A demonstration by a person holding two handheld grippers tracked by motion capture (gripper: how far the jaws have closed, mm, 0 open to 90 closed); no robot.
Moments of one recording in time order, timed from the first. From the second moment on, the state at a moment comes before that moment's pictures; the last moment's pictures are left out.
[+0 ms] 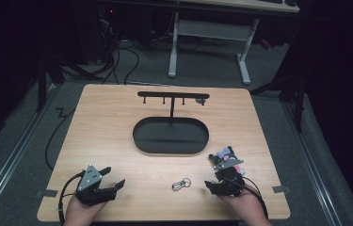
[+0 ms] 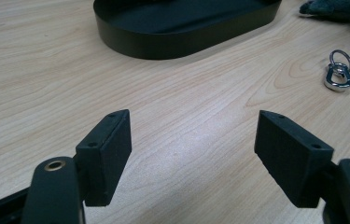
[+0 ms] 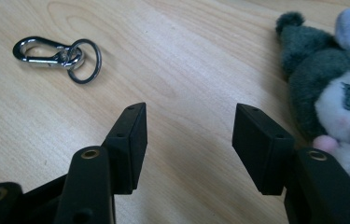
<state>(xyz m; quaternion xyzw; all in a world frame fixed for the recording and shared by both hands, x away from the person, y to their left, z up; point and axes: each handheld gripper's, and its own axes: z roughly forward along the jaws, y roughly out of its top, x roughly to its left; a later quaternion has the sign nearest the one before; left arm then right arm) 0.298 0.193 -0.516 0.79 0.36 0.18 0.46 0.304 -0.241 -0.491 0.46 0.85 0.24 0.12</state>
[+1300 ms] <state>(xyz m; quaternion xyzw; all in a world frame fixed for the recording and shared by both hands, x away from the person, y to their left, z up) 0.297 0.192 -0.517 0.79 0.35 0.17 0.47 0.321 -0.249 -0.451 0.44 0.88 0.14 0.05</state>
